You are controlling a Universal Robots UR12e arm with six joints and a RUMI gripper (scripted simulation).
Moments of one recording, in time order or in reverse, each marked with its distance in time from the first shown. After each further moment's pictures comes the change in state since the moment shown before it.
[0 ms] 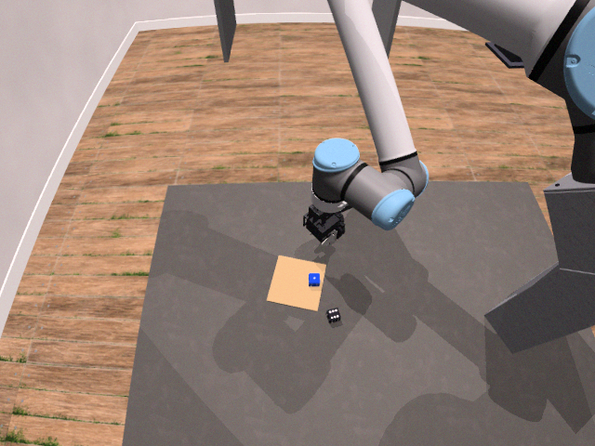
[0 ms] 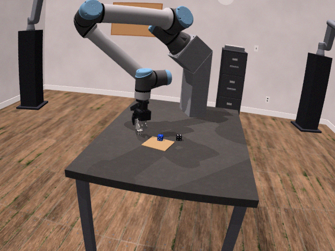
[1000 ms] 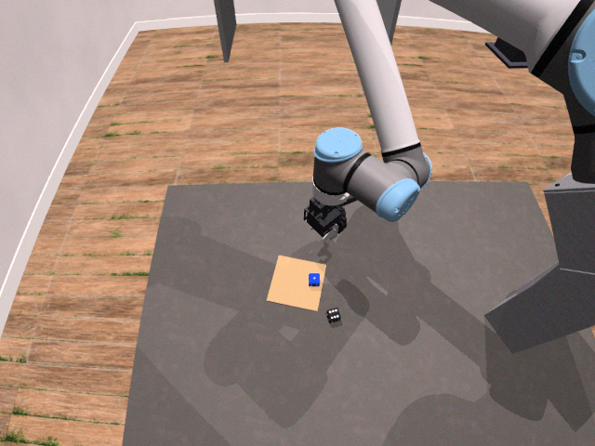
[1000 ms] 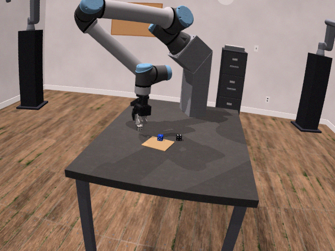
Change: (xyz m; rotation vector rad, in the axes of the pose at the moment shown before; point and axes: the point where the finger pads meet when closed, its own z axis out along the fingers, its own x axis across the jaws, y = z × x) arm 0.000 -0.002 -0.028 0.000 -0.001 0.001
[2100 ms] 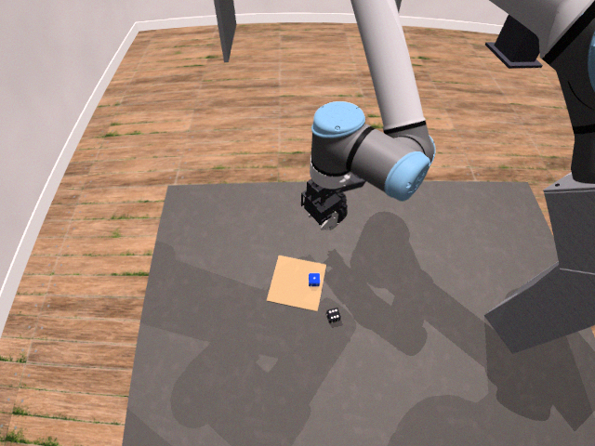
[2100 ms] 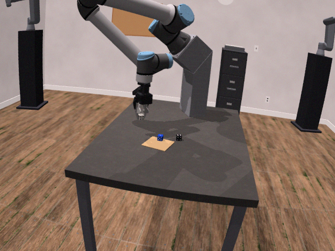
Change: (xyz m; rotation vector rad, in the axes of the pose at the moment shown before) arm 0.000 0.011 -0.070 -0.002 -0.001 0.052
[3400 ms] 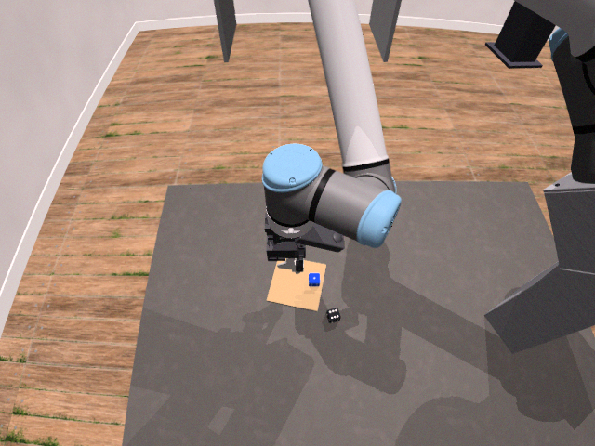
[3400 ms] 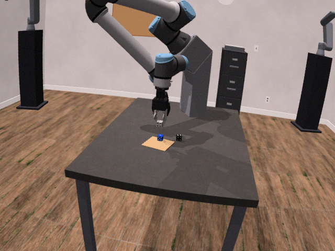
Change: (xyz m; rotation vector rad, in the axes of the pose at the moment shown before) arm 0.051 0.143 -0.006 -0.005 -0.002 0.653
